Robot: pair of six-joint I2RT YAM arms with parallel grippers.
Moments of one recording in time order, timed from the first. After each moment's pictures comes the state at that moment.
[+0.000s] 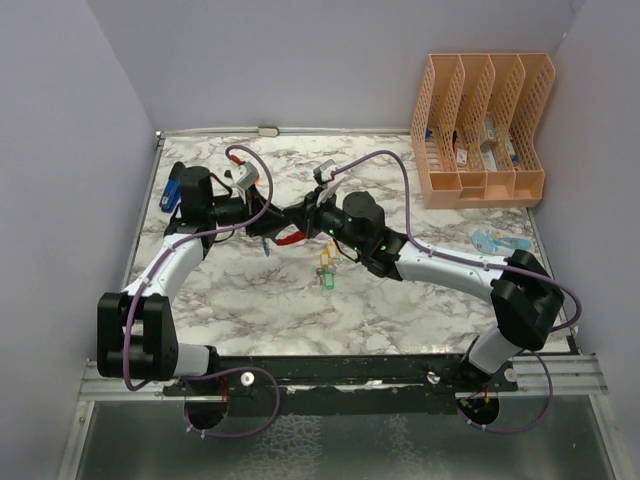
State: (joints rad) left arm -0.07 1.35 0.85 0.12 1.20 0.02; right arm 0.92 1.61 1.08 0.49 0.01 0.27
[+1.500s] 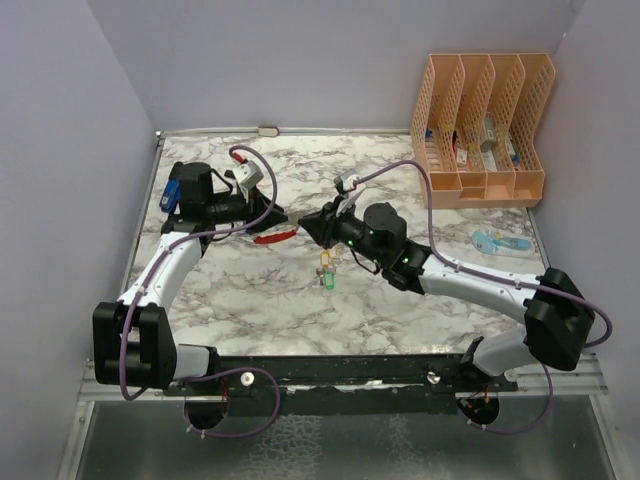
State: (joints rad) left arm -0.09 1.31 0.91 -0.04 1.10 0.16; right arm 0.93 1.44 0.94 0.45 0.04 0.30
